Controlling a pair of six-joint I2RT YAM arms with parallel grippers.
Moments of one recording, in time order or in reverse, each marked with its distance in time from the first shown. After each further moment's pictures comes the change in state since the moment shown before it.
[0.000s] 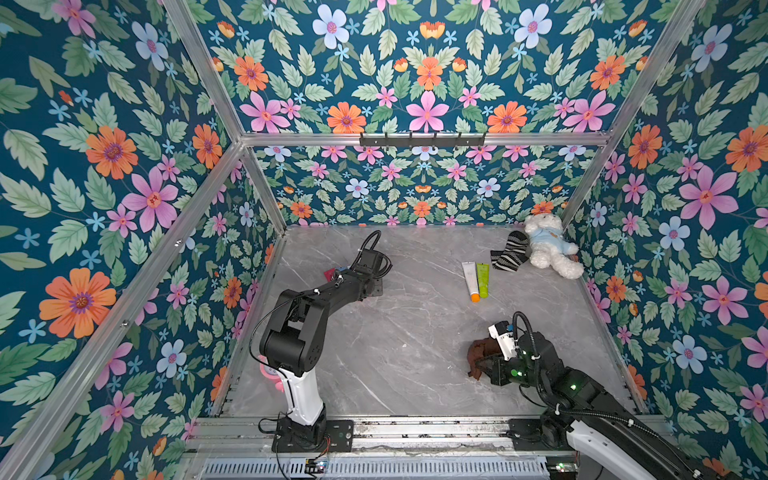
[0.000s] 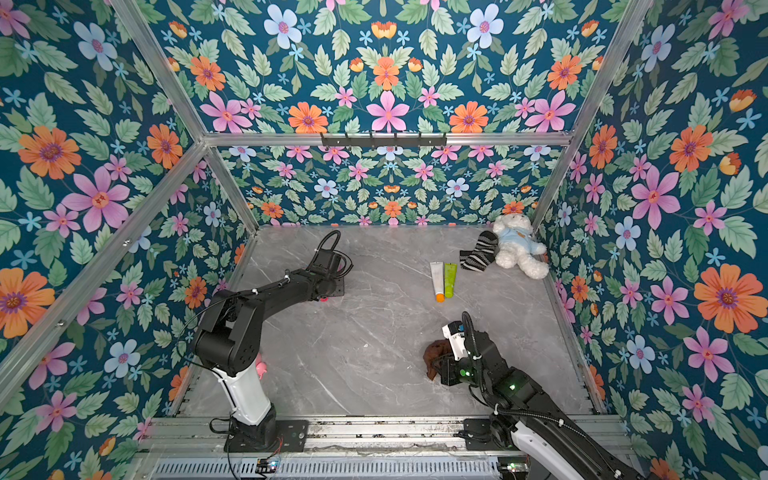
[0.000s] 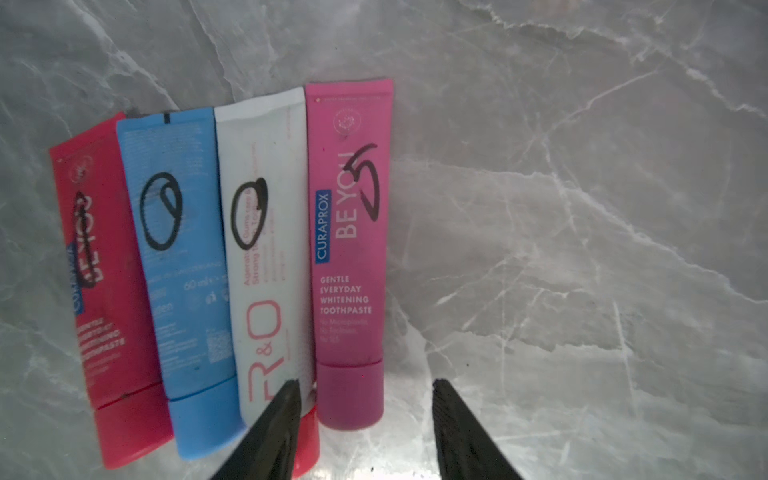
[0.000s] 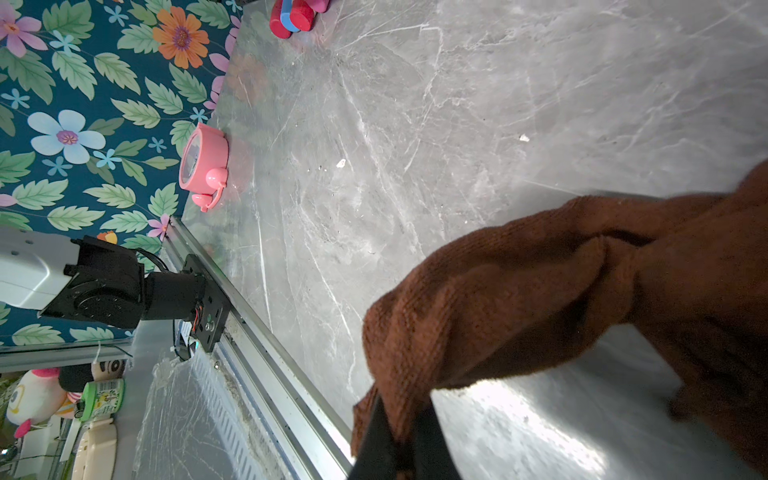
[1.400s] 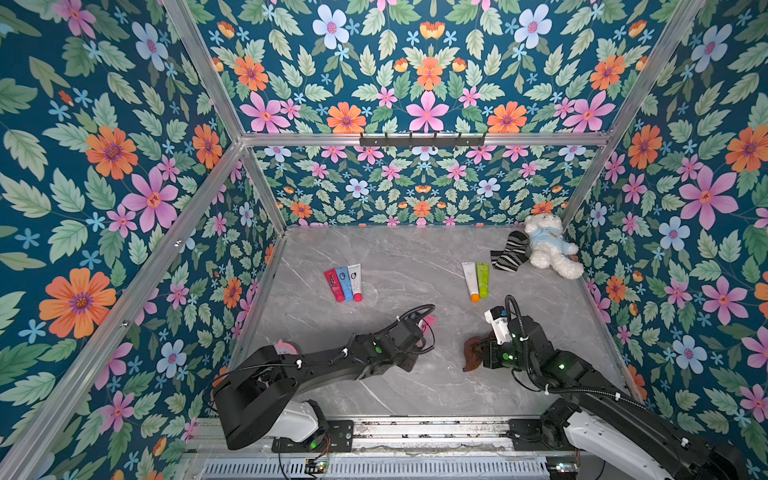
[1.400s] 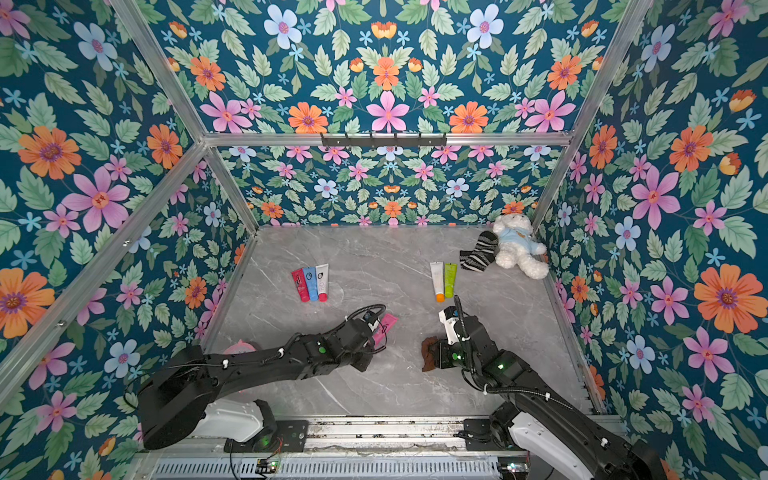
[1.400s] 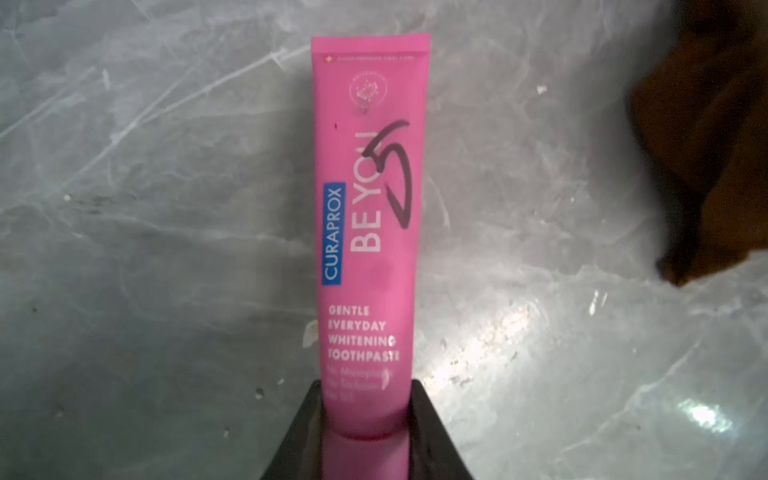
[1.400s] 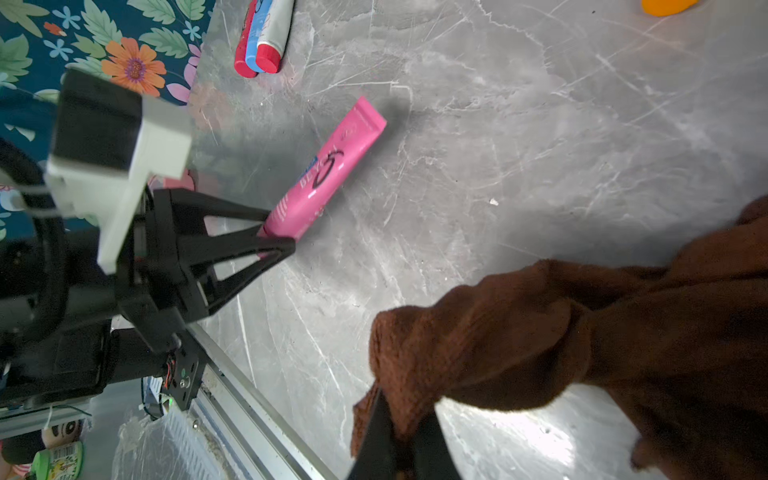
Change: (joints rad) left arm -0.652 -0.465 -0.526 0.092 0.039 -0.003; right arm 0.000 0.238 0.151 0.043 0.111 0.007
